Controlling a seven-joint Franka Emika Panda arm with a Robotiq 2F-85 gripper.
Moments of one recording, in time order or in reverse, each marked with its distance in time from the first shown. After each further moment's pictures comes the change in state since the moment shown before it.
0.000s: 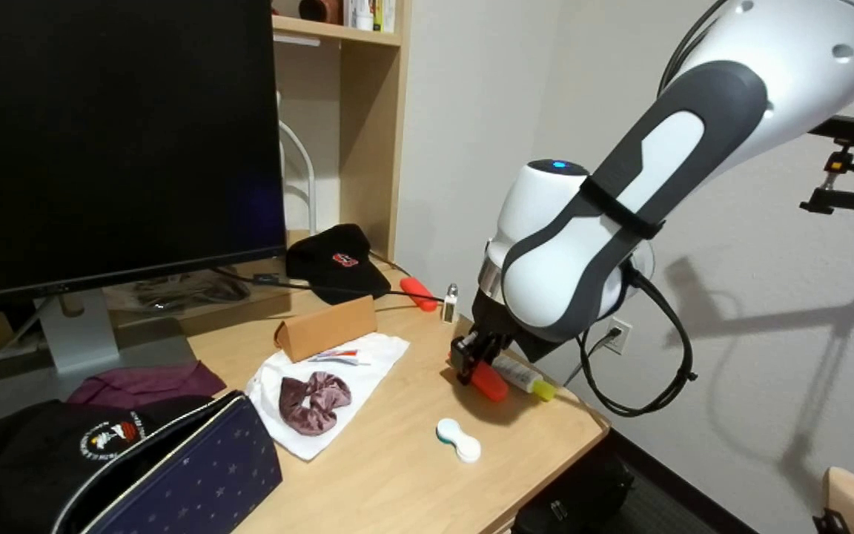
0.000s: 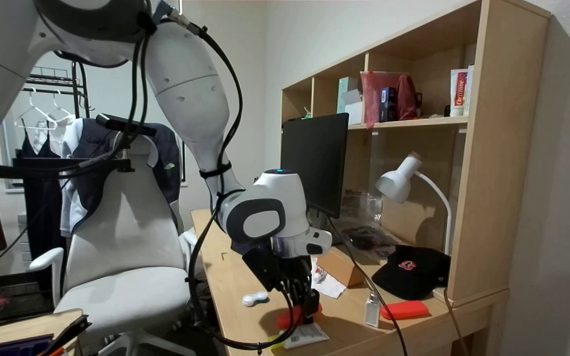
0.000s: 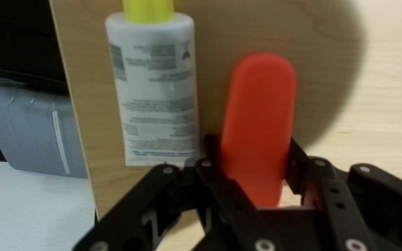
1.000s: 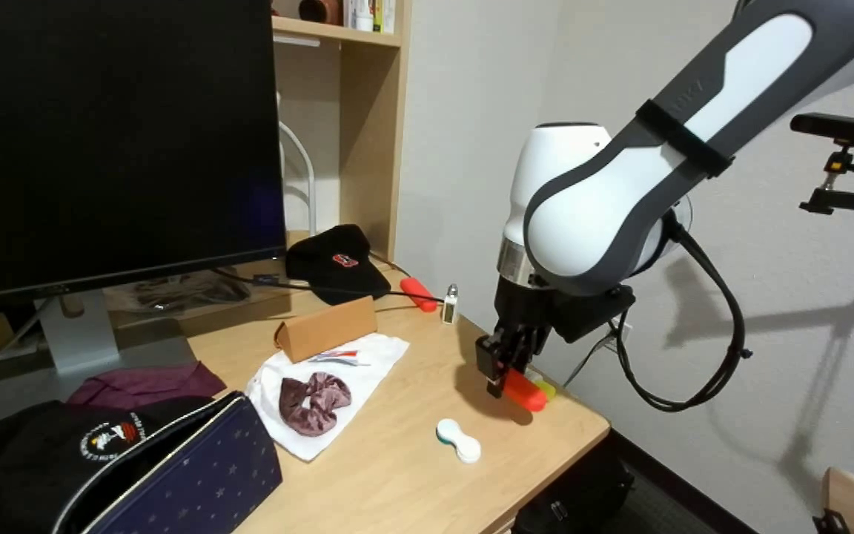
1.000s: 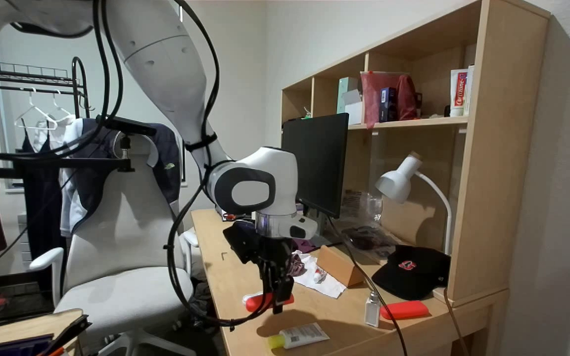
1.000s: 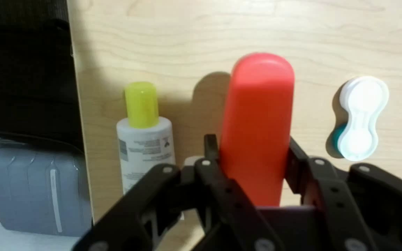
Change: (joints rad) arm -0.020 -0.188 0.041 -0.086 0.013 -0.300 0.020
